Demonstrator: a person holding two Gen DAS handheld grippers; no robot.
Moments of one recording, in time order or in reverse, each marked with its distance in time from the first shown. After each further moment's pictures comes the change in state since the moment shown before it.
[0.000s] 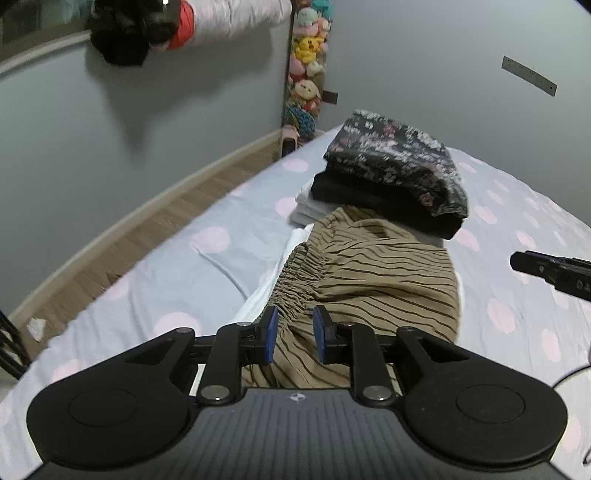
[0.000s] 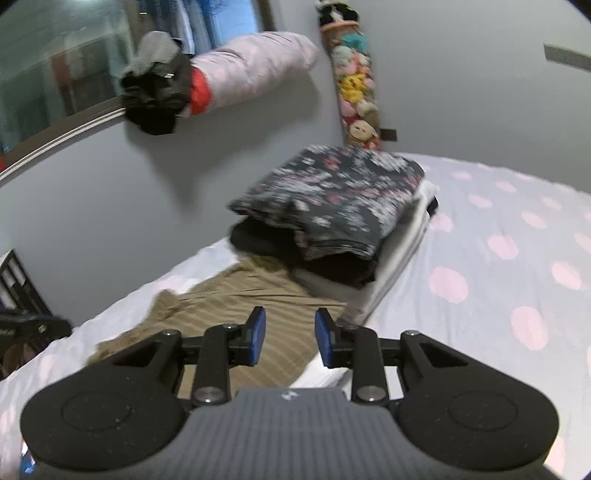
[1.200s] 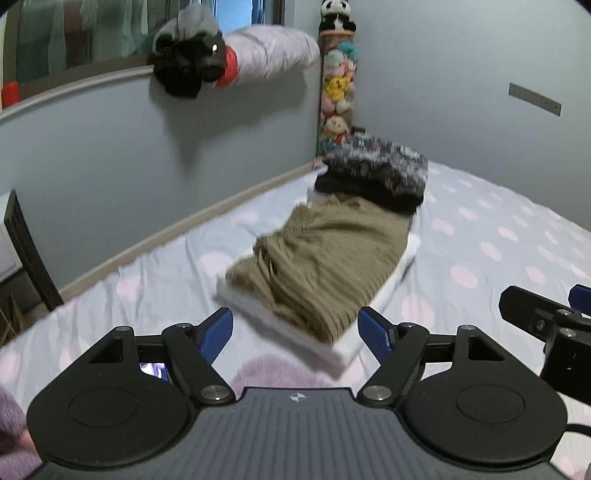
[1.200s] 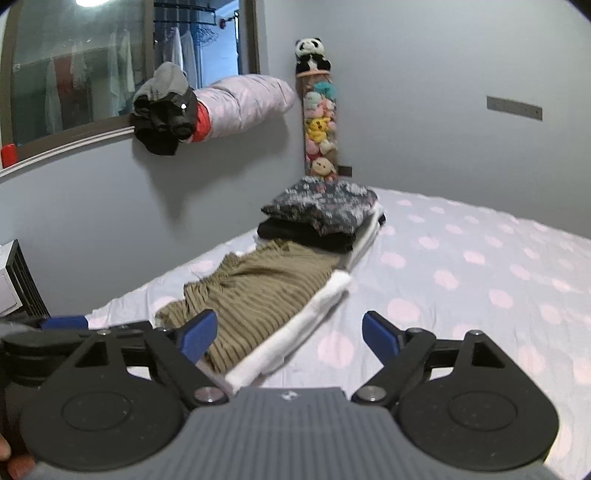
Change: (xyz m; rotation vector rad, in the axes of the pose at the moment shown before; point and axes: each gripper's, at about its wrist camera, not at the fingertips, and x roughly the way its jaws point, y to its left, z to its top) left arm -0.151 -0.073 -0.139 -0.051 -0.113 0.129; right arm -0.239 0.143 -0.121 -0.010 -0.100 -0.203
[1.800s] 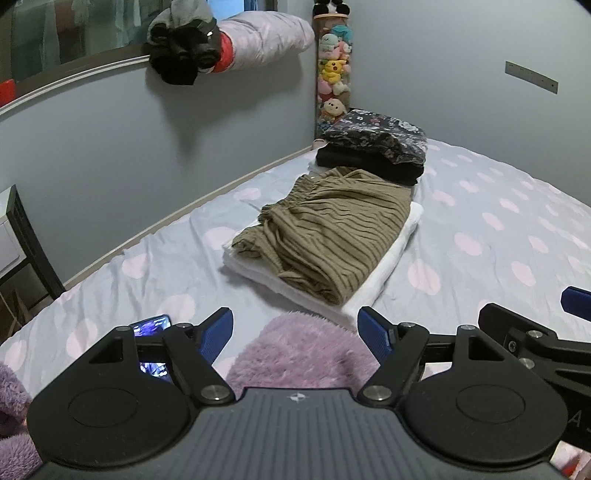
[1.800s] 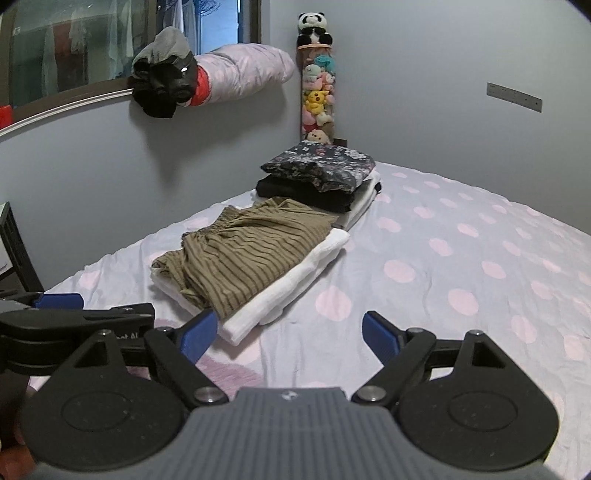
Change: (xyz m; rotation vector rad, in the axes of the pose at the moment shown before) left arm -0.009 0.008 -0.024 0.030 0.038 0.017; right arm -0.004 0.020 -0.034 -0.056 0.081 -0.031
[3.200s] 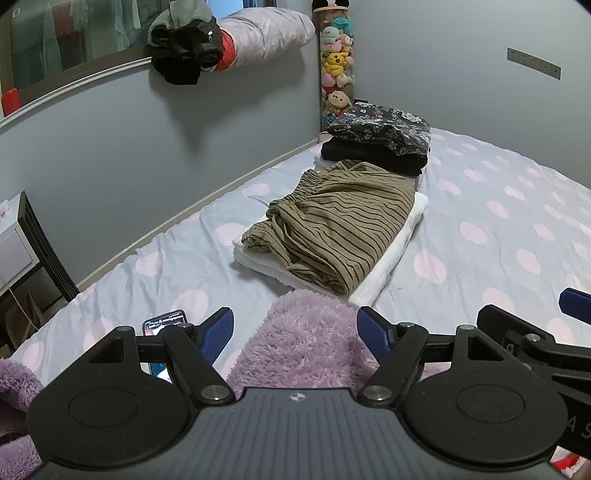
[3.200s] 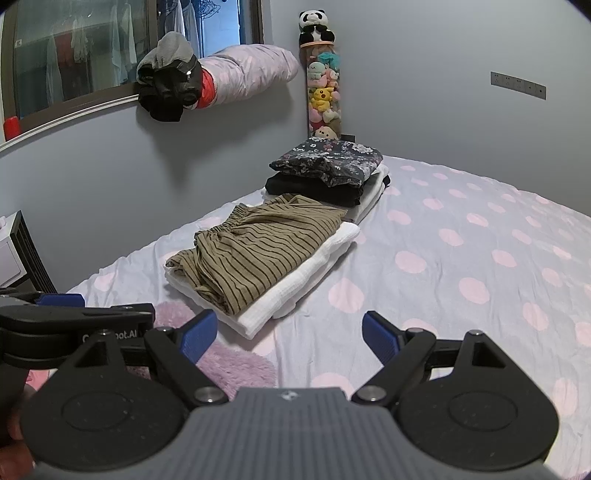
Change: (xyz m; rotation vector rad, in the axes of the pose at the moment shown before) left arm -0.013 -0.008 0.002 0.037 0.024 0.037; right arm -0.007 -0.007 -0.007 0.044 0.004 0.040
